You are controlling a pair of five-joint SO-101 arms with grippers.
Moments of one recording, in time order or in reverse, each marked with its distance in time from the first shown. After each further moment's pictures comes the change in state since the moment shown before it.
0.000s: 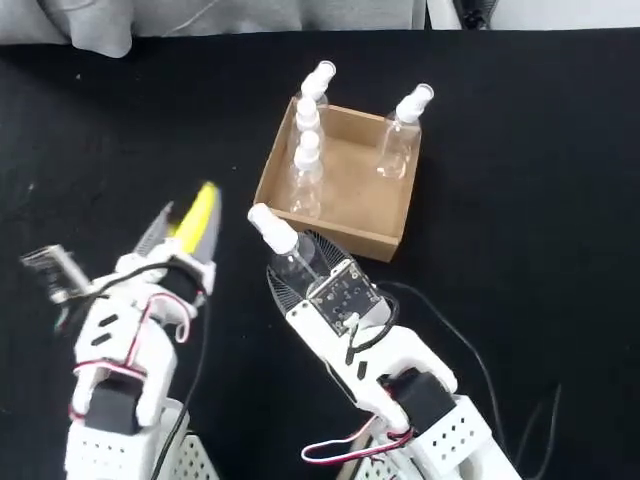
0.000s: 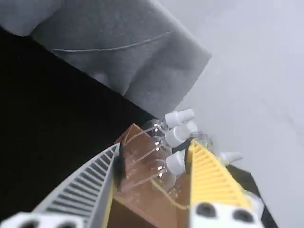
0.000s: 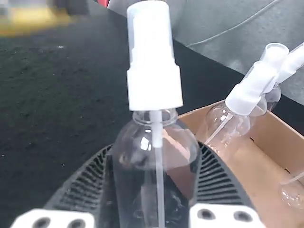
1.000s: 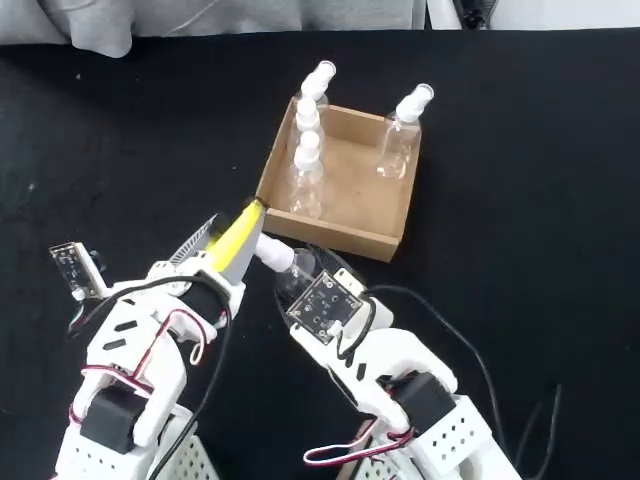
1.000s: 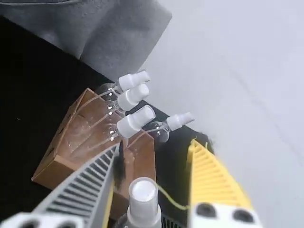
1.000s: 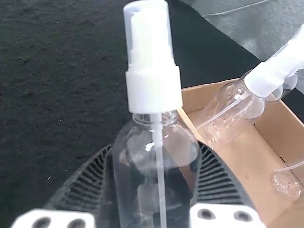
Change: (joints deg) left arm 11.9 -0.1 -6.2 6.9 4.6; right arm 0.0 0.0 0.0 7.8 9.1
